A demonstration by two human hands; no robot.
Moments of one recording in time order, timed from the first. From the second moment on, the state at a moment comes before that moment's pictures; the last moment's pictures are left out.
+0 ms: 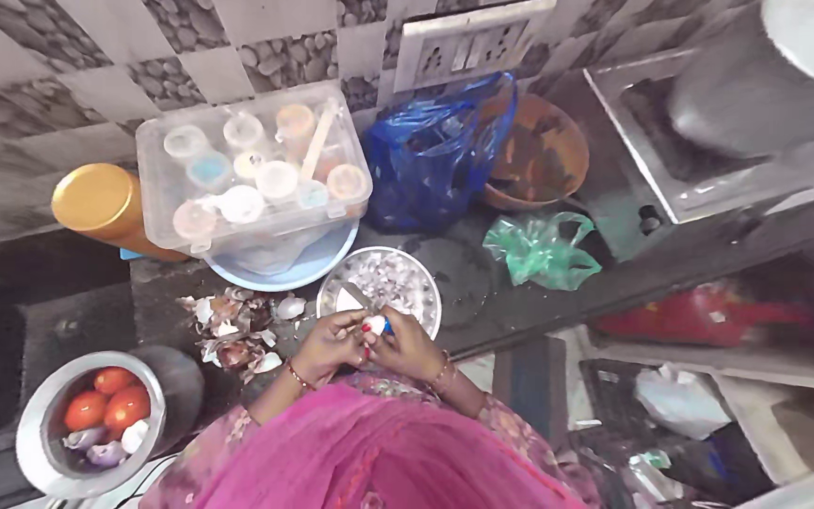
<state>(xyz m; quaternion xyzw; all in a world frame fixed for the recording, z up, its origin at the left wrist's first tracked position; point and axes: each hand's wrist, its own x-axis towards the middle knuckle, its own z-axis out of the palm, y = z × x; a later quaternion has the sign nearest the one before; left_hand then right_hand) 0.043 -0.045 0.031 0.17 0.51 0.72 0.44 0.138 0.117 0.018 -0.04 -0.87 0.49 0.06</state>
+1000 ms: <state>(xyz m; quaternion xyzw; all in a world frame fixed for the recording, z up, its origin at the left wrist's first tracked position) 0.022 -0.054 -0.010 0.24 0.41 0.72 0.51 0.133 0.106 0.025 -0.12 -0.80 0.57 -0.11</state>
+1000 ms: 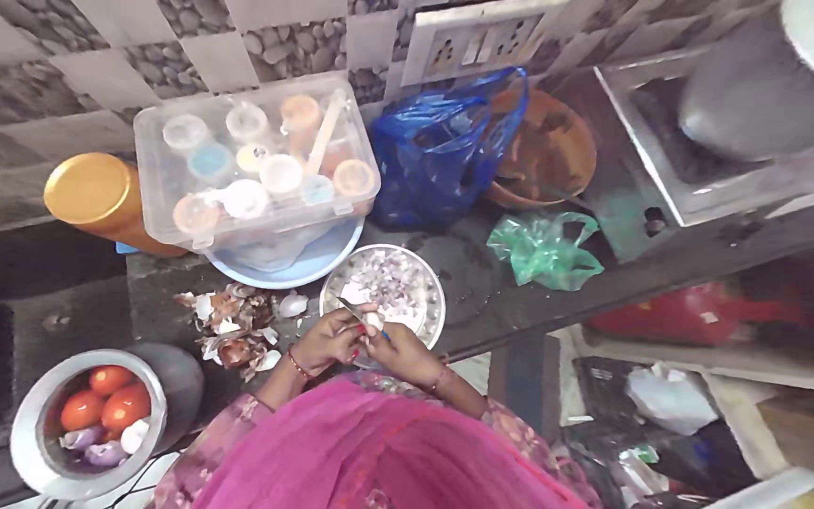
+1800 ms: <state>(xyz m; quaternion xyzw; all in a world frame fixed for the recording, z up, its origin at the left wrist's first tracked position) 0.004 -0.047 -0.027 0.27 0.49 0.62 0.55 0.138 0.123 -0.012 -0.02 -0.26 0.92 -0.28</state>
